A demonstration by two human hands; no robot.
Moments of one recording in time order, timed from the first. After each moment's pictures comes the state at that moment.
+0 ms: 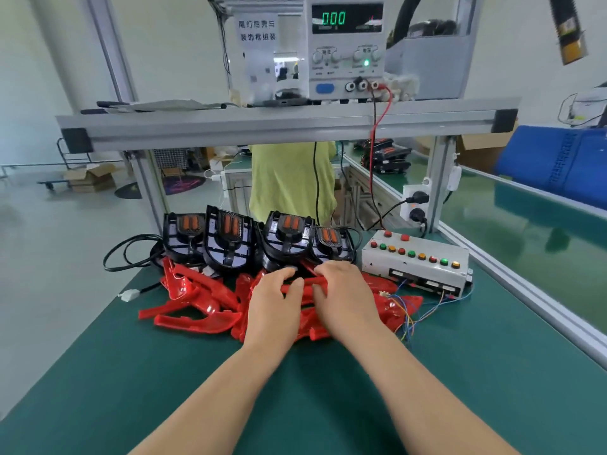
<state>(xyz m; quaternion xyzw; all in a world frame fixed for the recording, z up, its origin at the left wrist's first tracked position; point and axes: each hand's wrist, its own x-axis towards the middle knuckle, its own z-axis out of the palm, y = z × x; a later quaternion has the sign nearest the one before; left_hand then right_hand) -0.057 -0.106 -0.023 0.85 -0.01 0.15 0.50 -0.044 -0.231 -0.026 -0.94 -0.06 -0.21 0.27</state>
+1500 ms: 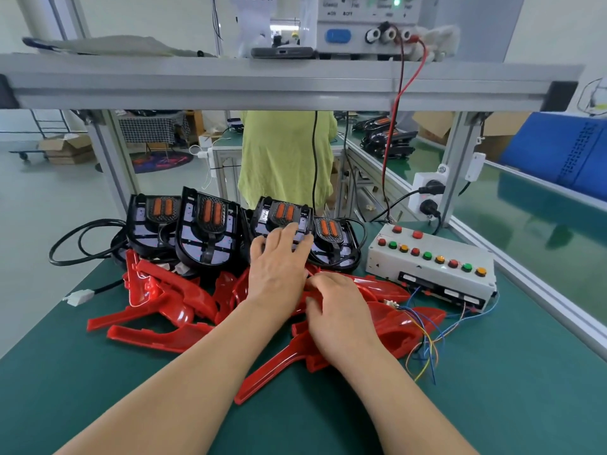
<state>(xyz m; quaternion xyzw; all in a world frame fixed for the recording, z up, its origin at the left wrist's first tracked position) 0.073 -0.117 -0.052 0.95 -0.16 0.27 0.03 -0.008 -0.228 -0.054 -0.93 -0.08 -0.19 0.30</state>
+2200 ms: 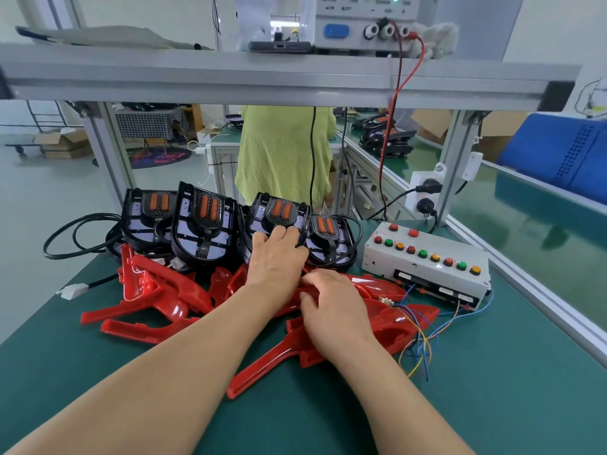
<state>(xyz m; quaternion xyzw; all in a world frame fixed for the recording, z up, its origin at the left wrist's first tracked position) 0.088 -0.122 -0.050 0.95 -0.18 0.27 -0.03 -0.009 -0.228 -0.051 -0.93 -0.06 -0.17 0.31</state>
